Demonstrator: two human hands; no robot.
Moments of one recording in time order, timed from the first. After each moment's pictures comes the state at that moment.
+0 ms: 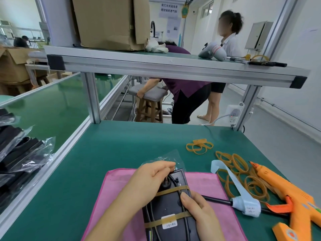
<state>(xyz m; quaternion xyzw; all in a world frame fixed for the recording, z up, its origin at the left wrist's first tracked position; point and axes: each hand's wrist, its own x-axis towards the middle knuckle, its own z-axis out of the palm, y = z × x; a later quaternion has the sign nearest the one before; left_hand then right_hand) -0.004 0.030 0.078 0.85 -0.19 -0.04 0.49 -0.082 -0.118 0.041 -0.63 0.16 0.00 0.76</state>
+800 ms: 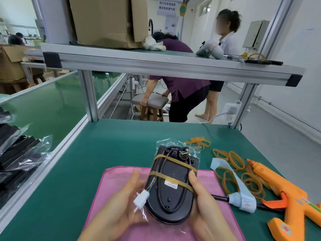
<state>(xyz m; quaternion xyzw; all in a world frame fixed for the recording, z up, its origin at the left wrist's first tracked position) -0.032 0.062 0.044 0.56 0.07 -0.27 0.78 -0.056 -0.117 0.053 -0.40 0.19 0.06 0.90</state>
